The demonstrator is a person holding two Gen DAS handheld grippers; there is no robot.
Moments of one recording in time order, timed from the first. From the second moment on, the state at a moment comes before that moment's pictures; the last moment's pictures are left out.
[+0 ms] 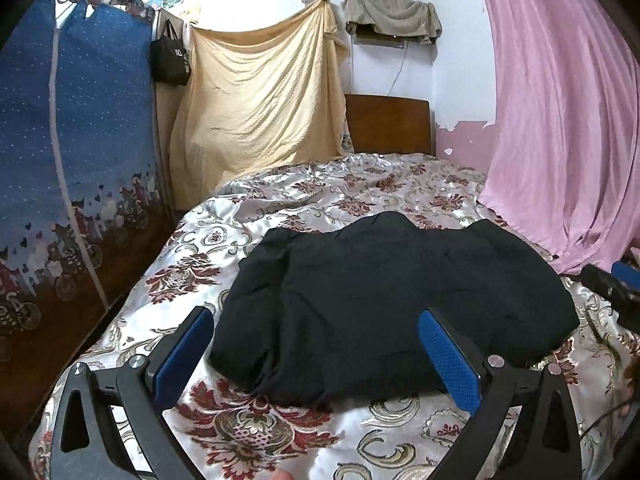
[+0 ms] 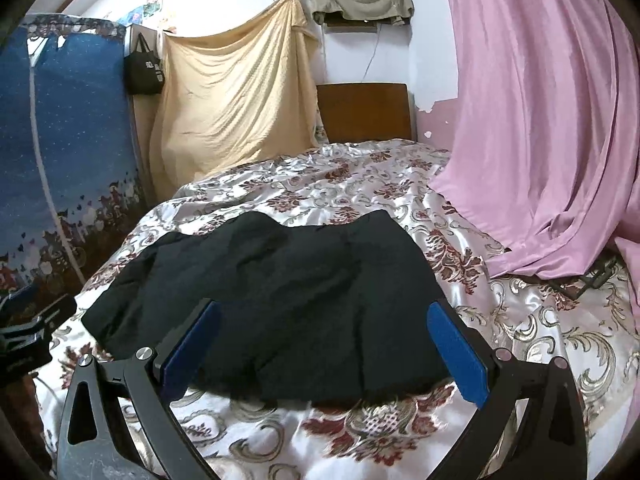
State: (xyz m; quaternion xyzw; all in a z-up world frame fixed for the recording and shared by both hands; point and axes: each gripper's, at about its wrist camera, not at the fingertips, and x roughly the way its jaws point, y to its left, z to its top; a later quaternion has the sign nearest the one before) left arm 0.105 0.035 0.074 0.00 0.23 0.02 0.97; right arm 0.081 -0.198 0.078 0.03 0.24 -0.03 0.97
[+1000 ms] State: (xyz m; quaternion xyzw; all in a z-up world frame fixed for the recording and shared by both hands) left arm 0.015 0.040 0.061 0.02 0.18 0.04 0.98; right arm -0.013 -0.165 0.059 0.04 0.18 0.00 0.98
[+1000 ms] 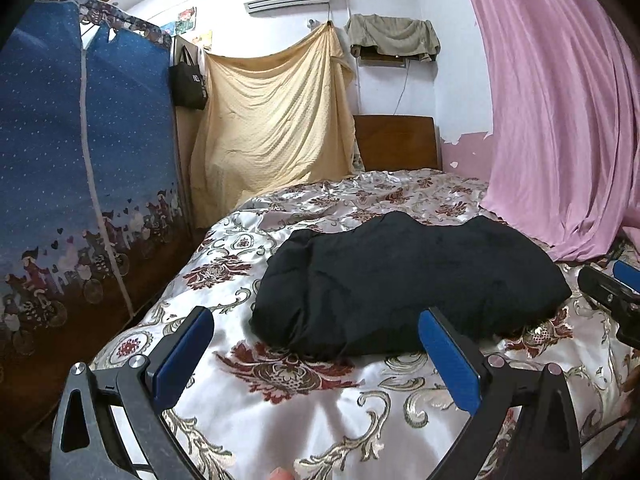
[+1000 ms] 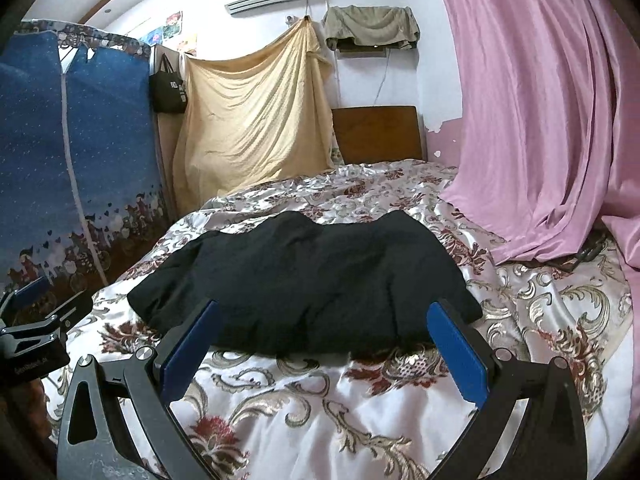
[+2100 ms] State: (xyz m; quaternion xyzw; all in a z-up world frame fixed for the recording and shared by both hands) left arm -0.015 0.041 0.040 0.02 0.17 0.05 0.98; right arm -0.038 -0.152 0.033 0.03 0.17 0.03 0.98
